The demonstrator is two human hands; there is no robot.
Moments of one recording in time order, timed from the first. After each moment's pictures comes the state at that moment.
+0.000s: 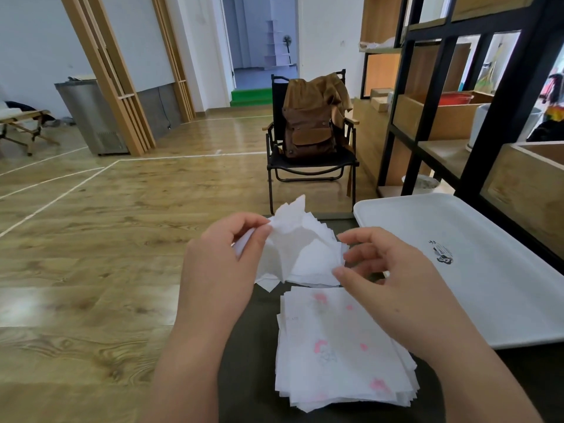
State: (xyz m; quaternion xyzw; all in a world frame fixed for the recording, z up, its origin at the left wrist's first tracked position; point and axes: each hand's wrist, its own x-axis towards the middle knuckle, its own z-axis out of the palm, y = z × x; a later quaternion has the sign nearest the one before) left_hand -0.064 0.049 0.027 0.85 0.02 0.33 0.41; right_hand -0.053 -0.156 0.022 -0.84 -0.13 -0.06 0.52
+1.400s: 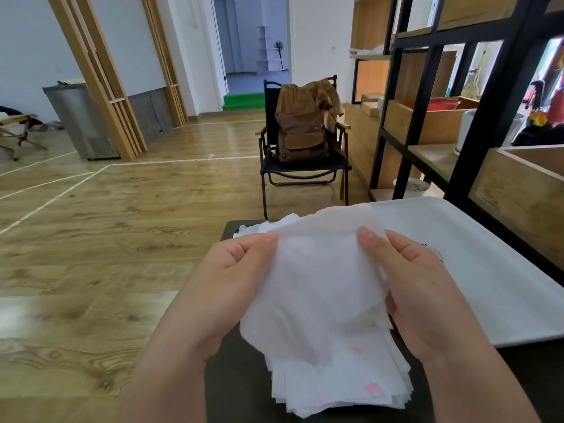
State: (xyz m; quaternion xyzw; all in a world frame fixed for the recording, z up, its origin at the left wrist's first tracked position) left_hand -0.081 0.046 0.045 0.77 0.00 0.02 0.64; right_hand -0.051 -0.156 0.027 -0.66 -0.05 0.01 0.75
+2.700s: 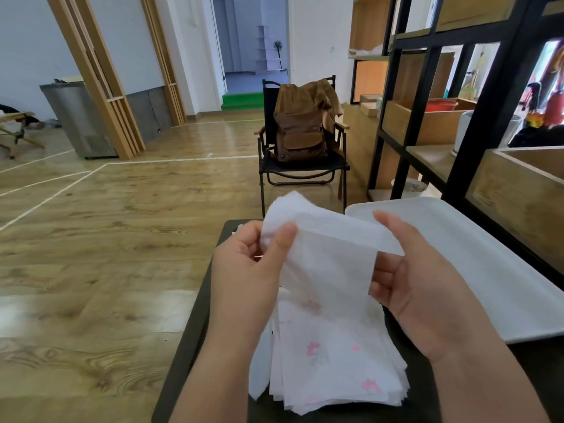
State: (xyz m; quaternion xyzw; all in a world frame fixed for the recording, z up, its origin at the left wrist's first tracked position) left_hand -0.067 0.013 0.027 0.68 0.01 0.21 0.71; right_hand -0.053 -0.163 0.039 -0.57 -0.01 0.07 0.82
